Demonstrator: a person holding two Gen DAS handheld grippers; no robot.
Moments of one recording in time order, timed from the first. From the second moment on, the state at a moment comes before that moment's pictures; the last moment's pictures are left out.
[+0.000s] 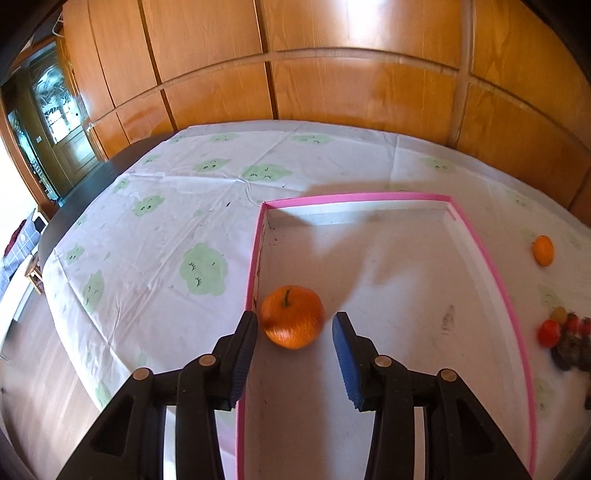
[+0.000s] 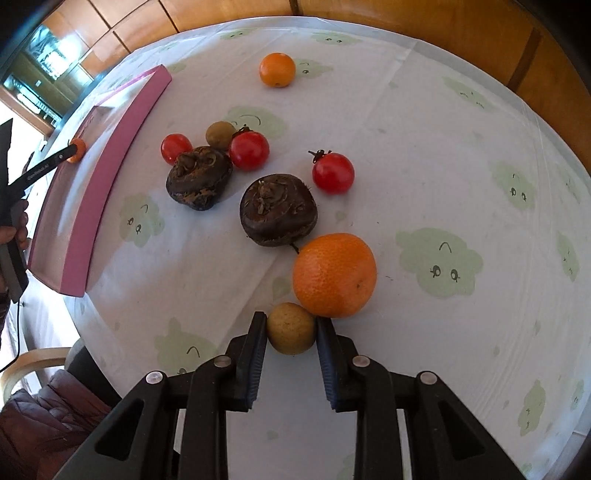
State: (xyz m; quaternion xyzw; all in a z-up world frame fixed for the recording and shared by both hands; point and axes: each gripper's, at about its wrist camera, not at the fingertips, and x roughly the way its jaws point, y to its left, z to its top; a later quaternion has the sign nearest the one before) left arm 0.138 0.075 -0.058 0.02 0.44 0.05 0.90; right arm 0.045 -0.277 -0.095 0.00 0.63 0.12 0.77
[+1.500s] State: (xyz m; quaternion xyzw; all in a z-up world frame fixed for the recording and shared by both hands) left arm 0.028 0.082 -0.037 -0.04 0.38 0.02 0.92; right arm 0.060 -0.020 -0.045 -0.02 0.49 0.24 0.84
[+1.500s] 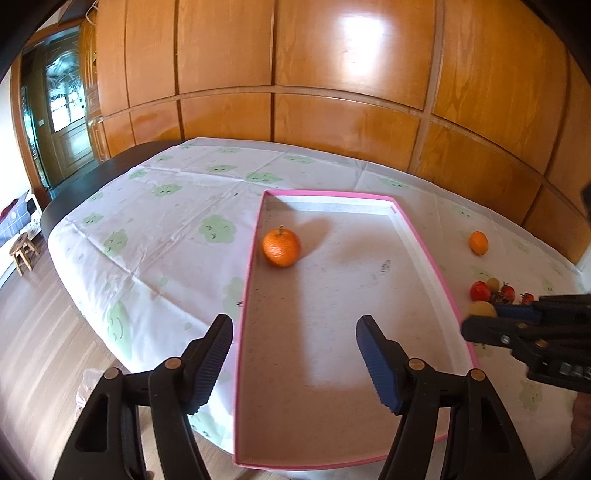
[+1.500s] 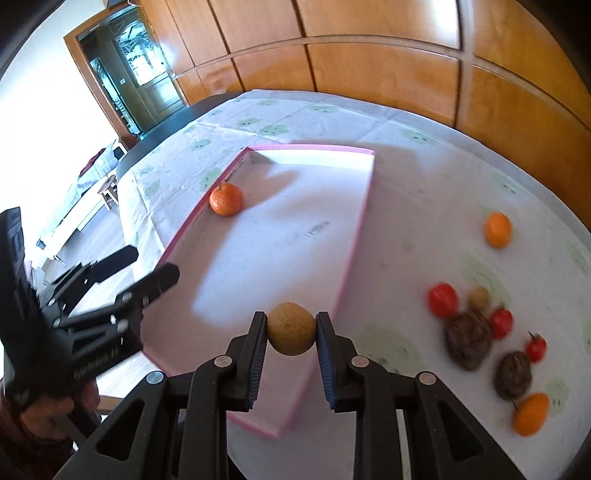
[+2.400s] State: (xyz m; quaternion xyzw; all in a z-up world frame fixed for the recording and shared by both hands) left arm 0.024 0.080 -0.040 -0.03 0.39 0.02 0.92; right arm 0.076 -0.015 -0.041 -0.03 0.44 0.19 0.88
